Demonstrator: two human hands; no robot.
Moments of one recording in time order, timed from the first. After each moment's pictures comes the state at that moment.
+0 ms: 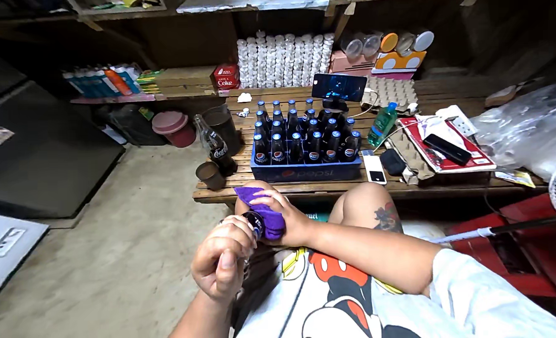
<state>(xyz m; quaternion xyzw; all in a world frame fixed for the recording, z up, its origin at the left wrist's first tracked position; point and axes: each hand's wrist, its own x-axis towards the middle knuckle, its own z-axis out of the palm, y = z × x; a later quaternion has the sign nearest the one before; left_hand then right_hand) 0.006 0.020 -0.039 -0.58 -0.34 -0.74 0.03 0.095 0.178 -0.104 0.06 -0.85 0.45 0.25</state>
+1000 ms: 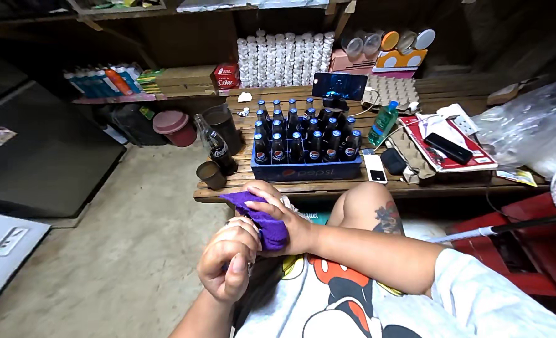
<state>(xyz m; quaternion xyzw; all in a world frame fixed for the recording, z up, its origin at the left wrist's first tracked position) 0.010 0.020 -0.041 -0.61 -0.35 -0.71 0.04 0.095 0.167 -0.088 0.17 -0.80 0.48 0.31</state>
